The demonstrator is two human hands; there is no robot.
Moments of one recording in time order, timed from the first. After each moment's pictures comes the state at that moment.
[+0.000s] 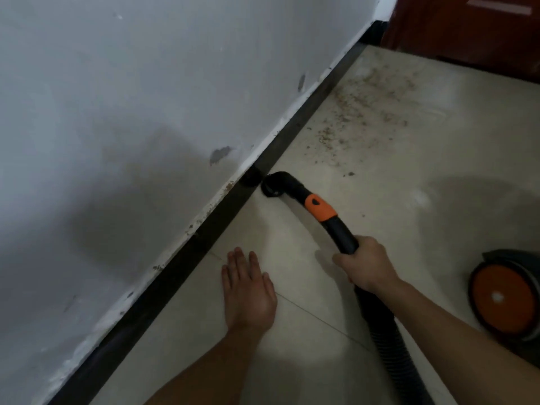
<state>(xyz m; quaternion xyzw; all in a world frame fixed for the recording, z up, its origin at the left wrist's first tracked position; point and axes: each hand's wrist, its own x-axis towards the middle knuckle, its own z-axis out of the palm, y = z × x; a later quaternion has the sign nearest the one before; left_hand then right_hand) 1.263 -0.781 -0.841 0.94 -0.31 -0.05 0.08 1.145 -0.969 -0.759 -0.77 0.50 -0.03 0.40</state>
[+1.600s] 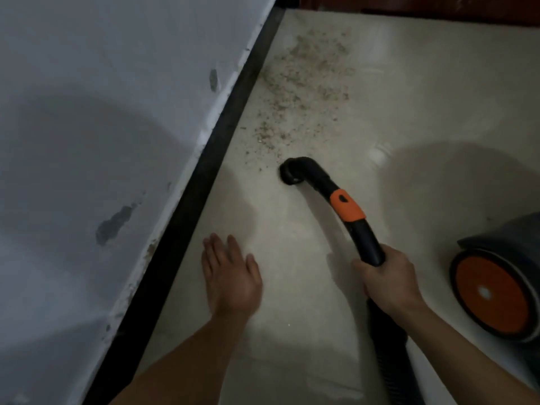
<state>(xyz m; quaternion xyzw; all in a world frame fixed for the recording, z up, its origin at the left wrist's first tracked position) 1.316 -0.904 -0.836 0.91 -0.41 -0.05 0.09 1.097 -1.016 -0.773 -0.61 0.65 -0.18 0.41</state>
